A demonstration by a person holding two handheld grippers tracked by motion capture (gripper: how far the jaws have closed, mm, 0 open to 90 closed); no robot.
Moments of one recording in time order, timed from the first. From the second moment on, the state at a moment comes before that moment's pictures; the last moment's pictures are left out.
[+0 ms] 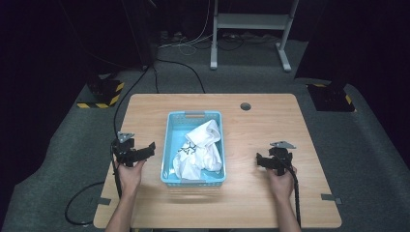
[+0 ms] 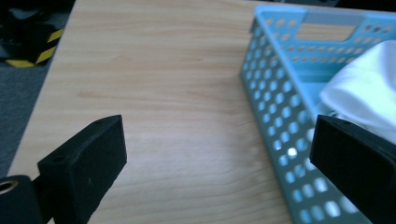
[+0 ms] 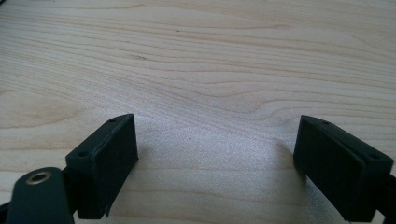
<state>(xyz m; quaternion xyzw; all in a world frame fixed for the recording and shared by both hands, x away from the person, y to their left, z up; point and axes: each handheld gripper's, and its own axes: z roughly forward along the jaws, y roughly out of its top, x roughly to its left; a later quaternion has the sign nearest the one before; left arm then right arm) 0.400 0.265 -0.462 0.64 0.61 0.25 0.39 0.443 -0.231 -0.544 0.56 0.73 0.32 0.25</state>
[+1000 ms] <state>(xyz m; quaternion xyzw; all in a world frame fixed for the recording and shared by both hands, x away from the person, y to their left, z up) 0.445 0.159 -0.446 0.72 0.53 0.19 0.40 0.443 -0.231 -0.544 0.56 0.73 0.32 0.25</state>
